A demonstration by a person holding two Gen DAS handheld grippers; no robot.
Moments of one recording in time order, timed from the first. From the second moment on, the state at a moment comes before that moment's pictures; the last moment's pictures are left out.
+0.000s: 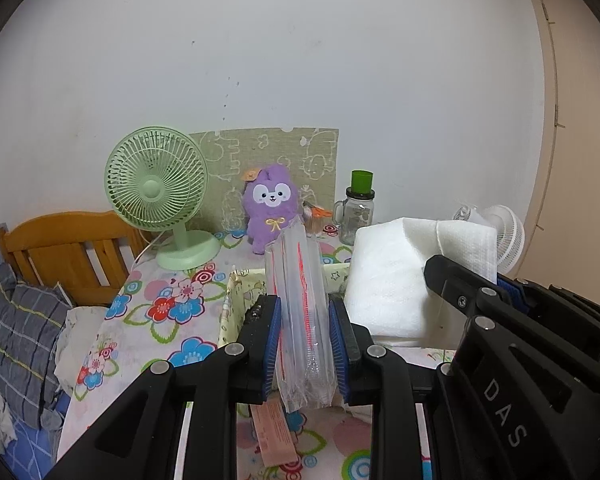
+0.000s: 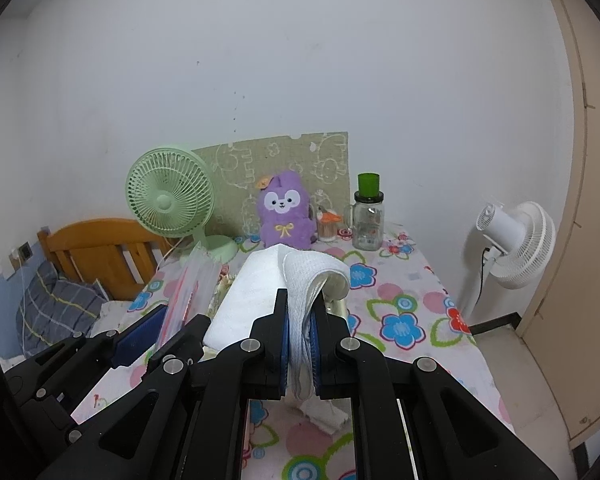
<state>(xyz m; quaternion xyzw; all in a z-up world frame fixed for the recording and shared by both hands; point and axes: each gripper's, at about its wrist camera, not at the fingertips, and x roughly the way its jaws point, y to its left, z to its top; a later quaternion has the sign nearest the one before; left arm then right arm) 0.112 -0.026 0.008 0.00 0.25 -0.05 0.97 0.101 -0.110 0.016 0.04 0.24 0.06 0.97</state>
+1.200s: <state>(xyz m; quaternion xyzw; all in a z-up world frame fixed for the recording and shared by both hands) 0.250 0.006 -0.062 -0.01 0.33 -0.01 0.94 0.250 -0.086 -0.045 0.04 0.30 0.06 0.95</state>
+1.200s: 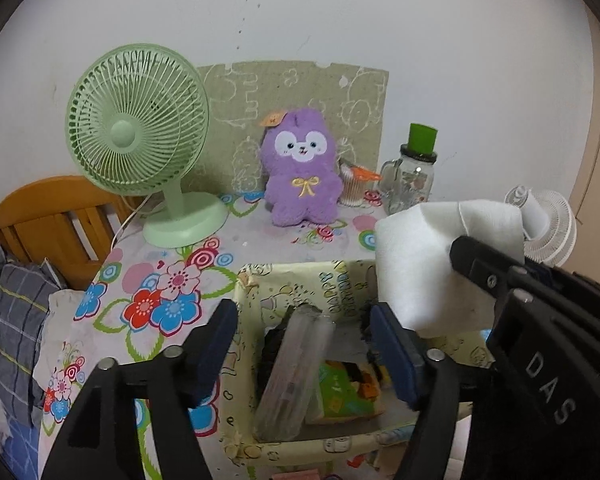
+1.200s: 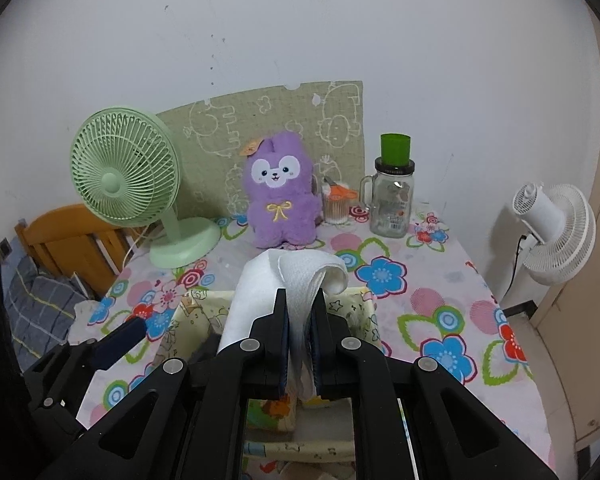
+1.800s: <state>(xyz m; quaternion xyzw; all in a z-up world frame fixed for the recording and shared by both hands) 0.260 0.016 -0.083 -0.01 0.36 -0.03 0.93 0.279 -0.067 -0.075 0.03 0.33 0.08 0.94</state>
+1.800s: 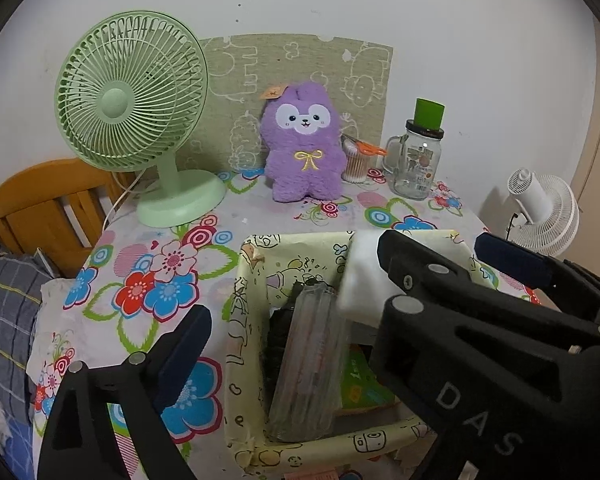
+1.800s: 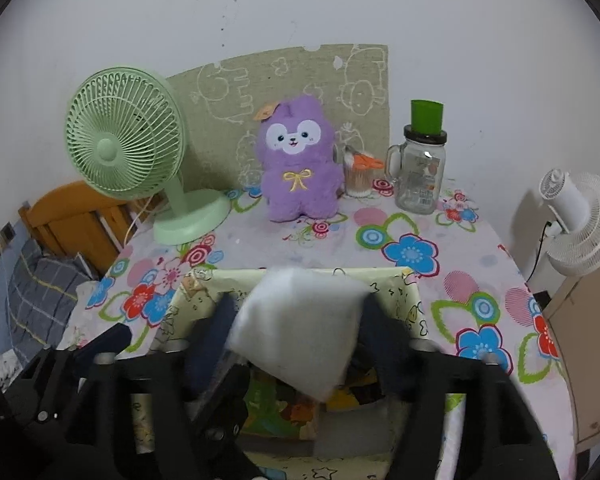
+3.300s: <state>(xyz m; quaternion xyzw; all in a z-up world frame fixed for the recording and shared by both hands) 0.112 -0.022 0.009 0.00 0.25 -0.02 0.97 0.114 -0.106 0.016 0.01 0.23 0.06 0.97</state>
